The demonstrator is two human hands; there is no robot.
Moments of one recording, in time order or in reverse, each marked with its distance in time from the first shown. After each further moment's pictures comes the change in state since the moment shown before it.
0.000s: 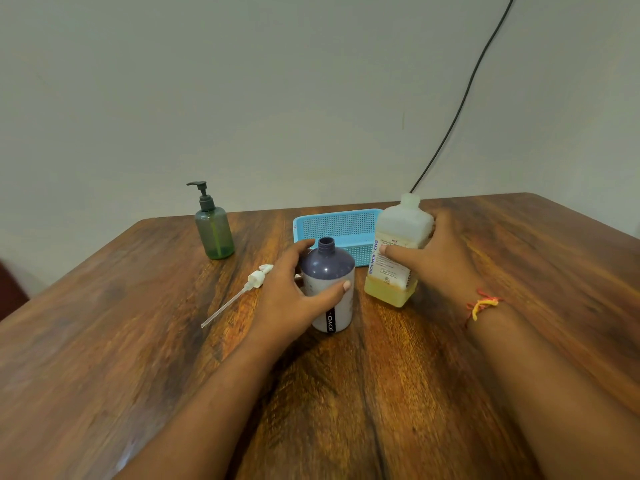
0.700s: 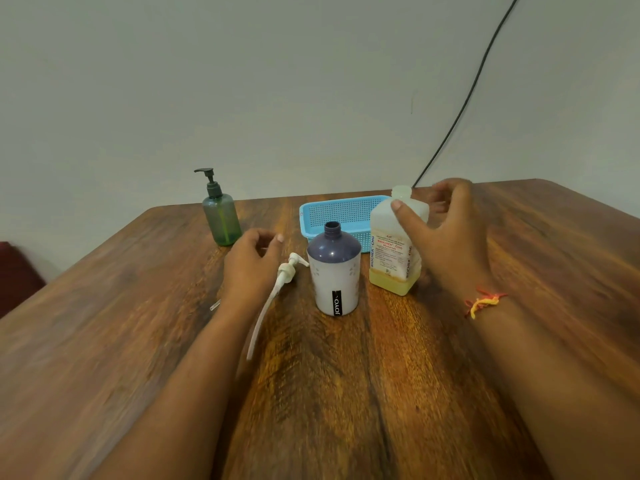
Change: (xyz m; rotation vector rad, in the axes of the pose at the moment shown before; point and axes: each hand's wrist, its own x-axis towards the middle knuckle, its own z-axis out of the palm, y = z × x) left_hand 0.022 -0.009 -0.040 0.187 0.273 -0.272; right_hand -0.018 -0.017 0.003 -0.120 0.262 -0.211
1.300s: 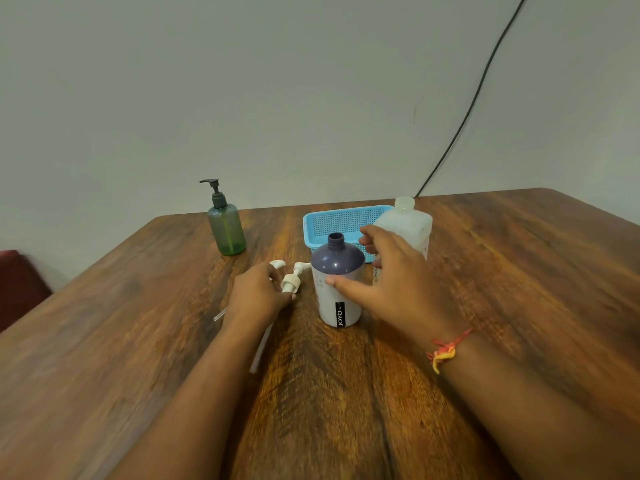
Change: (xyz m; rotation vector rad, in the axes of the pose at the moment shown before) left_hand 0.001 -0.012 -0.001 0.423 -0.250 -0.093; right_hand -0.041 -0.030 0.026 -0.133 -0.434 -0.160
